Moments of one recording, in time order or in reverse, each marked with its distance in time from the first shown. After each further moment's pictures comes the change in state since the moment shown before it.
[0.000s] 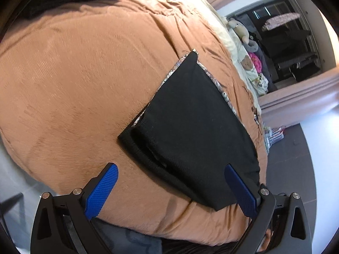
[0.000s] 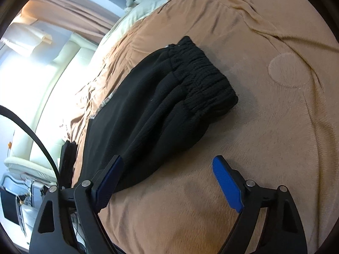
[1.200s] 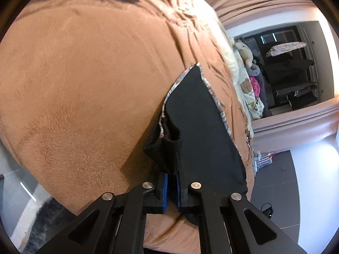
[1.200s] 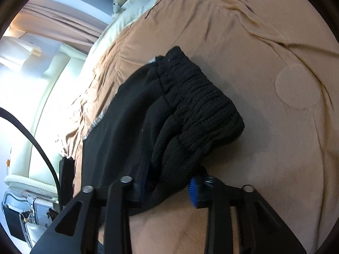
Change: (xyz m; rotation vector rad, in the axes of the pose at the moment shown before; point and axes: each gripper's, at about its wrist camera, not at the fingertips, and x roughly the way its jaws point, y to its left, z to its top) left arm -0.016 0.022 -0.014 -0.150 -0.079 -0.066; right arm 0.017 0.017 0.014 0.058 -0.010 -0.041
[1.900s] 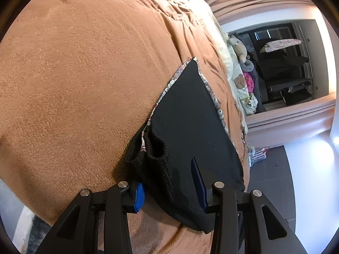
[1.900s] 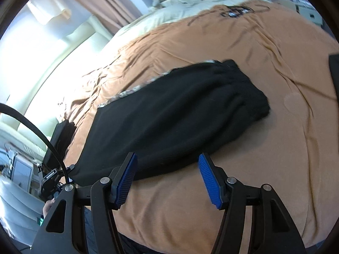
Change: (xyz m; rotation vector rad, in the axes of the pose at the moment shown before) left arm 0.022 -0.001 0.006 0.024 0.024 -0.061; right arm -0.066 0.094 -0.064 -0.315 -0.049 -0.064
